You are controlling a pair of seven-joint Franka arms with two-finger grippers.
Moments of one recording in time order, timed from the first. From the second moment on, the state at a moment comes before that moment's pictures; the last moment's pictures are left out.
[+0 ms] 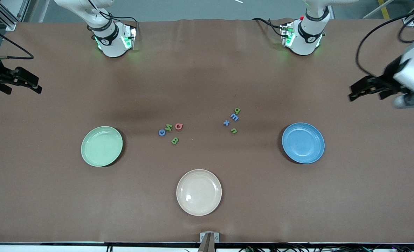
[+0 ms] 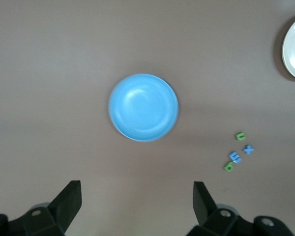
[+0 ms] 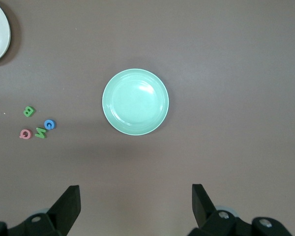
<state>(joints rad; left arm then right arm) -0.07 0.08 -0.11 -1.53 -0.05 1.57 -0.28 0.01 -0.08 -0.05 -1.67 0.02 1.59 -0.05</state>
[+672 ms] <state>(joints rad) -0.40 0.46 -0.16 -1.54 0.02 1.89 -0.95 -0.02 0.11 -0.06 -1.66 0.01 1.66 -0.05</state>
